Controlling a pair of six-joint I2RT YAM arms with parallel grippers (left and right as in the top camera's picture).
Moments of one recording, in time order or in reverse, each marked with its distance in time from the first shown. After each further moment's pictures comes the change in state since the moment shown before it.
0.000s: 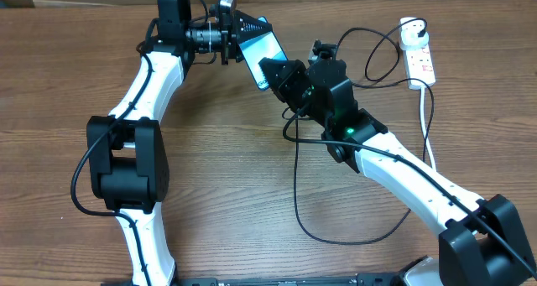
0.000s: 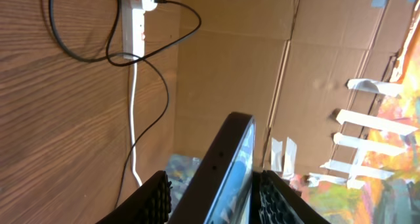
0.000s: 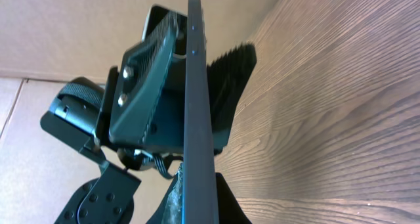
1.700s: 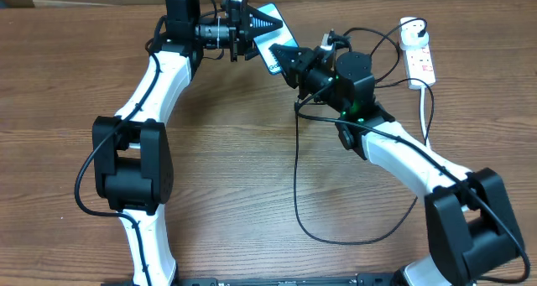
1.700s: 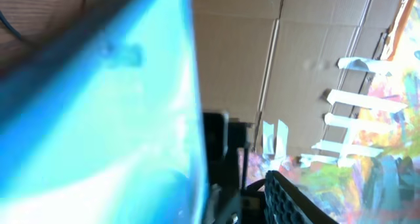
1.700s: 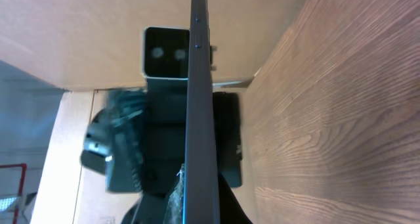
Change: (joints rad) left arm -0.038 0.000 0.010 0.097 0.045 -0.085; right arm -0.137 0.113 -0.040 0.348 -0.228 0.221
